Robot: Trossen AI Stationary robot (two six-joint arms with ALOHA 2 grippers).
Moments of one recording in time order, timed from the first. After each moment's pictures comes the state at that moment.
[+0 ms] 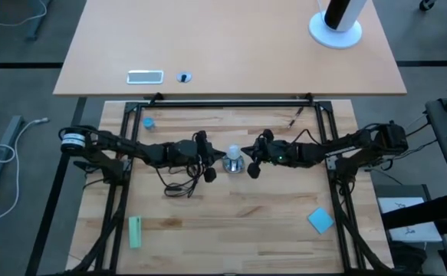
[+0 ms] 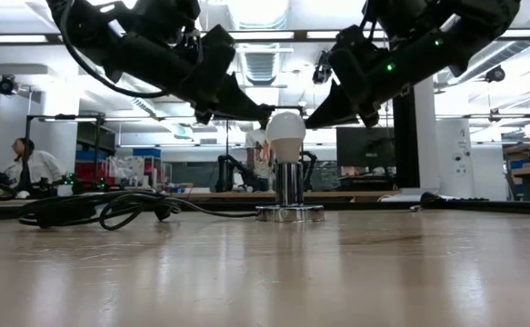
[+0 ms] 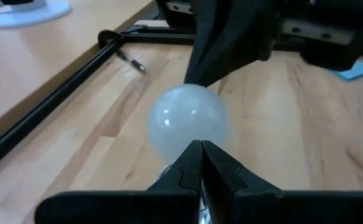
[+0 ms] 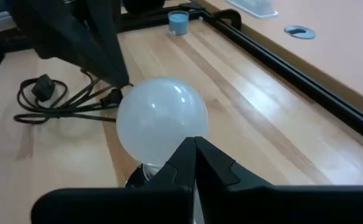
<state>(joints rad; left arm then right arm) 0.04 1.52 0.71 0.45 -0.22 -0.04 -0.01 1.42 0.63 0.36 0.35 0.16</state>
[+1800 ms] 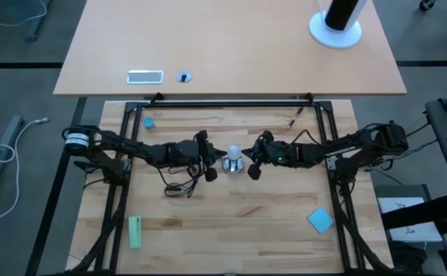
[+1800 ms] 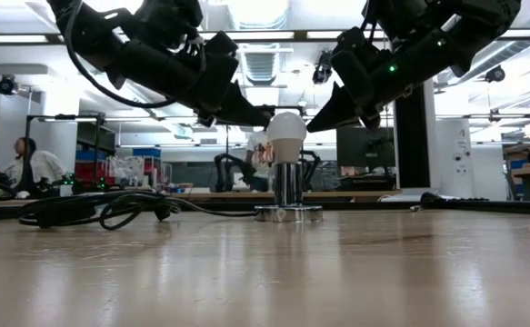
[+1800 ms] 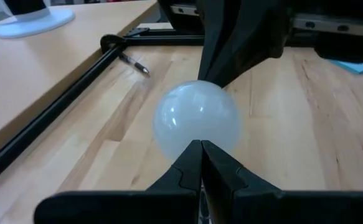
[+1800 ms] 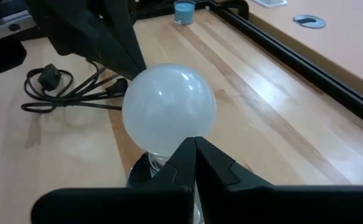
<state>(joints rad) 0.05 1.57 0.71 0.52 -0.23 0.01 0.00 1.42 0.63 0.32 0.32 0.17</state>
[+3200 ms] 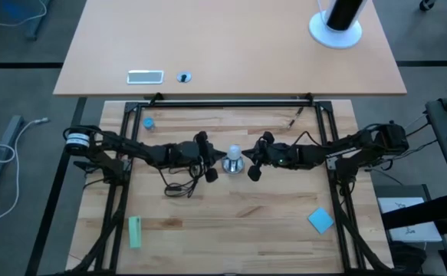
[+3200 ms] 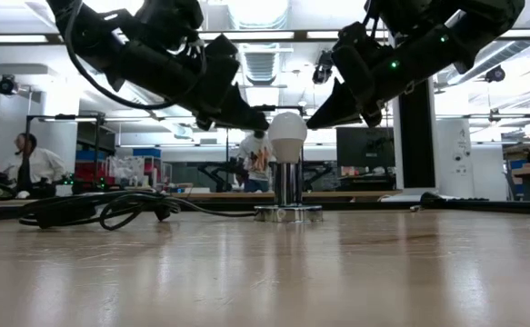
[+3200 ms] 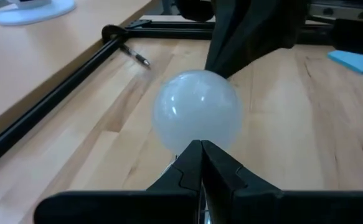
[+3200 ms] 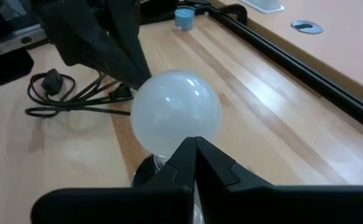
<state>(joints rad) 0.04 1.57 0.70 0.50 -0.26 -0.03 0.02 1.42 0.63 0.33 0.36 0.19</state>
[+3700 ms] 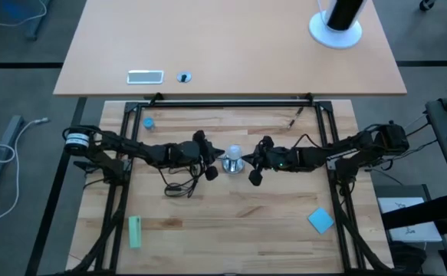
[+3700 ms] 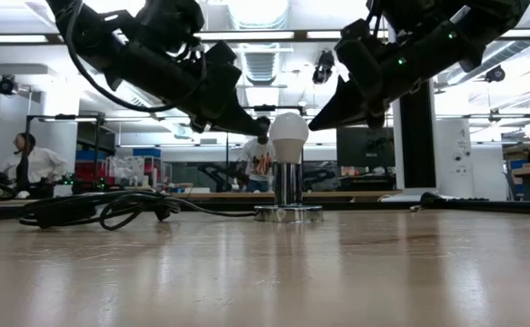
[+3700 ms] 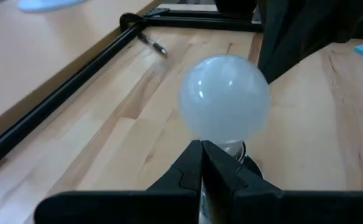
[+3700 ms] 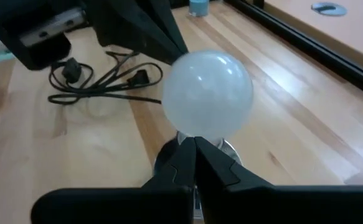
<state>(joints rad) 0.04 1.55 0.70 0.43 -0.31 -0.07 0.05 1.41 0.63 0.28 0.34 0.25</state>
